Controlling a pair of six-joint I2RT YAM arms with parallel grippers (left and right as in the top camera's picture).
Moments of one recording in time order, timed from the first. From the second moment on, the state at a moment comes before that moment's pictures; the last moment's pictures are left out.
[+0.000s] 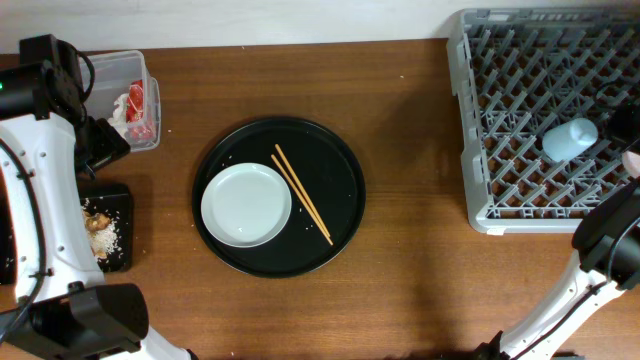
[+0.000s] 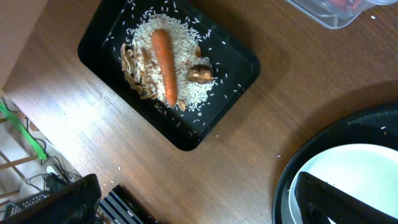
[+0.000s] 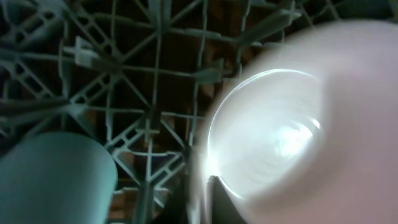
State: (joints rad) left arm 0.23 1.81 2.04 -1.65 -0.36 -0.47; right arm -0.61 2.27 2.15 -1.15 0.21 0.05
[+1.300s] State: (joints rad) left arm 0.23 1.81 2.04 -1.65 -0.36 -0.47; right arm -0.73 2.44 2.37 -0.94 -0.96 0.08
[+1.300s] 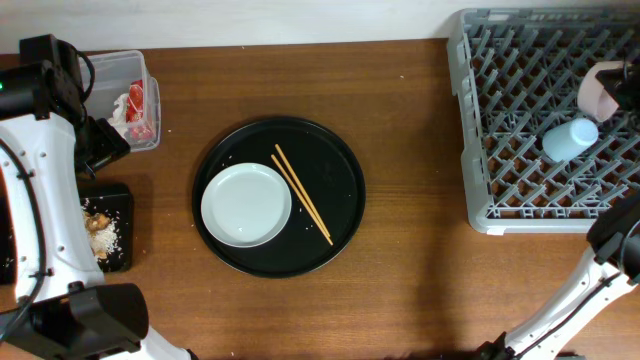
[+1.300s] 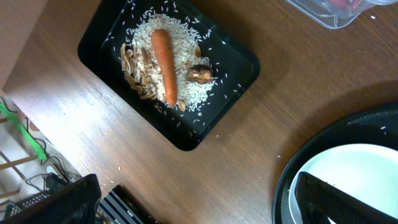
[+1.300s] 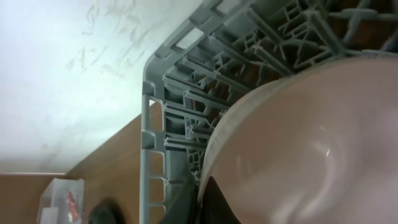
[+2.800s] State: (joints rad) left arm 0.23 1.81 2.04 -1.65 -0.36 -0.47; right arm -0.95 2.08 2.37 -1.30 -0.64 0.24
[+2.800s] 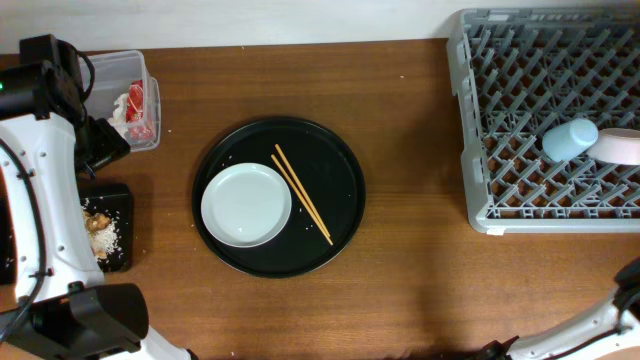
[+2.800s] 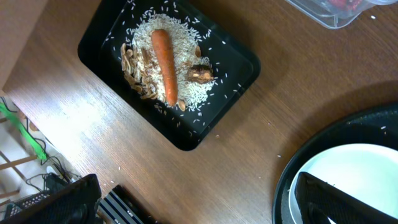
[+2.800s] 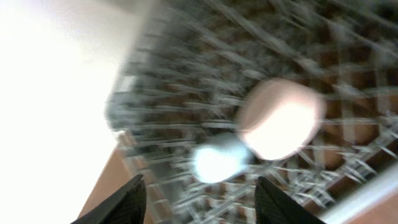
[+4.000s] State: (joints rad) left arm 0.23 1.81 2.04 -1.65 -0.36 -0.47; right arm 0.57 2.47 2.37 -1.29 -0.12 0.13
